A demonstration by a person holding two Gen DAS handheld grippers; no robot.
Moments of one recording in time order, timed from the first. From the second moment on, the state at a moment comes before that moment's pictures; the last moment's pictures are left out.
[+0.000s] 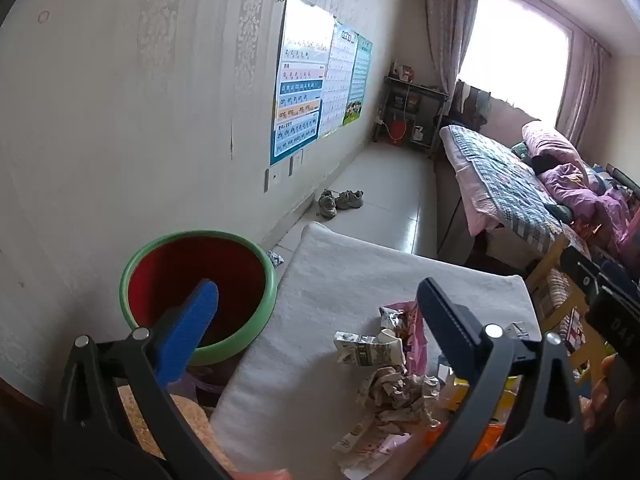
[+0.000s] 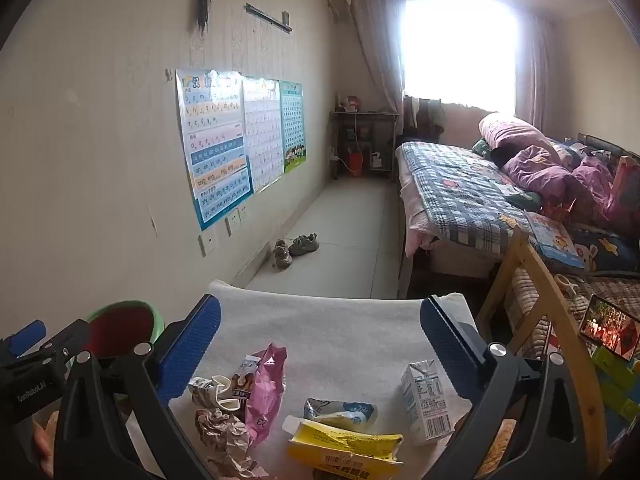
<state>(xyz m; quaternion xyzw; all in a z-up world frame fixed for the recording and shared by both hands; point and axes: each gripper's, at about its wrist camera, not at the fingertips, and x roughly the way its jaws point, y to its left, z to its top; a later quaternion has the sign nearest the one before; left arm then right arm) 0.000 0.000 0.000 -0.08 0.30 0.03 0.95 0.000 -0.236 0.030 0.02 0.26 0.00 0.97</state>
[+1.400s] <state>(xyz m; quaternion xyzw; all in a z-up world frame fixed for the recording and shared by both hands) 0.002 -0.002 -0.004 -0.07 0.30 0.03 0.95 0.001 -0.235 0.020 0.02 0.26 0.00 0.96</state>
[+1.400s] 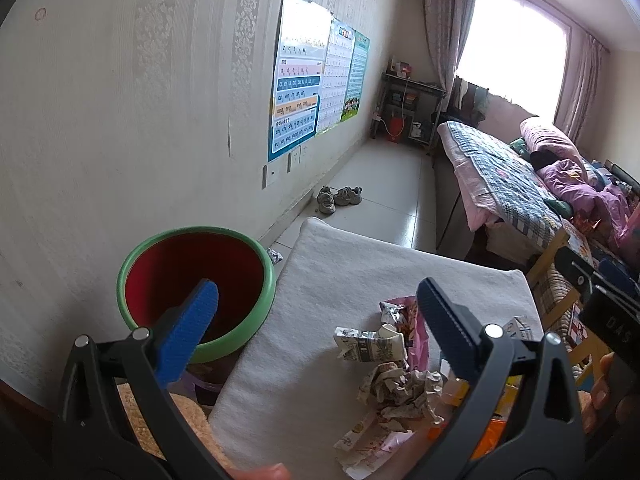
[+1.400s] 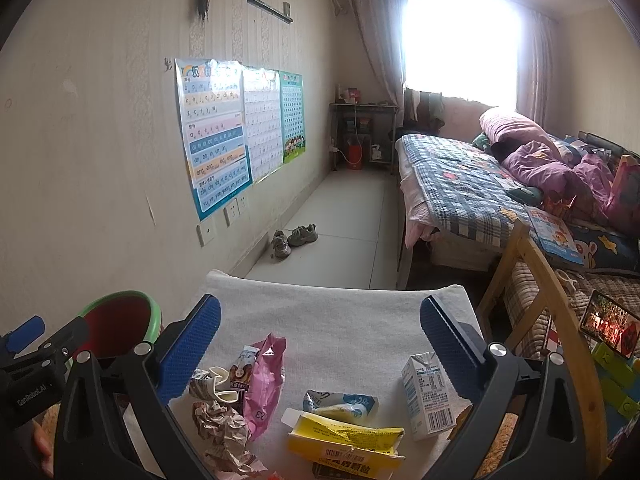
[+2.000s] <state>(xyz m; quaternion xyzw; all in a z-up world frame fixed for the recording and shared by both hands) -0.002 -0.003 -0.005 -0.05 0.28 0.05 0.96 0.002 -0.235 0.017 0.02 0.27 0.00 0.96</state>
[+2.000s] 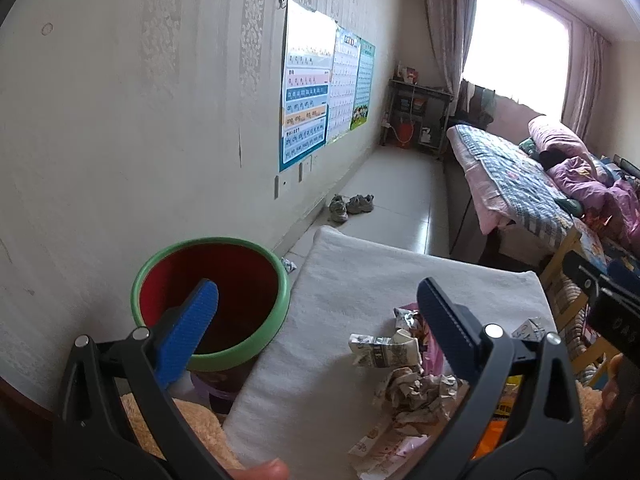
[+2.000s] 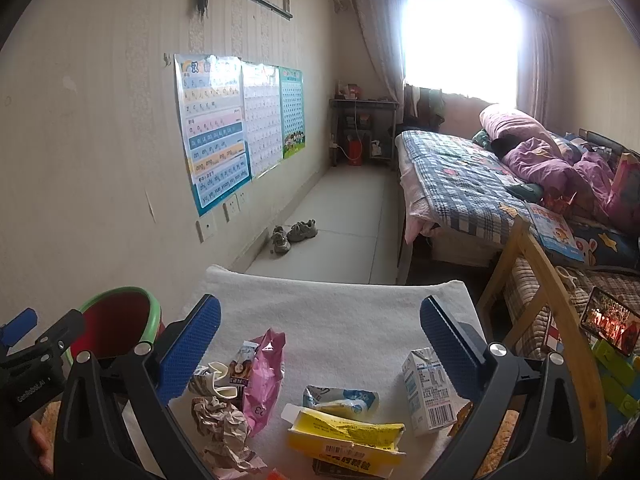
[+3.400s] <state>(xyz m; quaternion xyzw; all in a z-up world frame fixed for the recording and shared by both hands) 0.003 -0.037 -0.053 -0.04 0.39 -0.12 0.91 0.013 -0.260 -0.007 0.03 0.33 0.00 0.94</state>
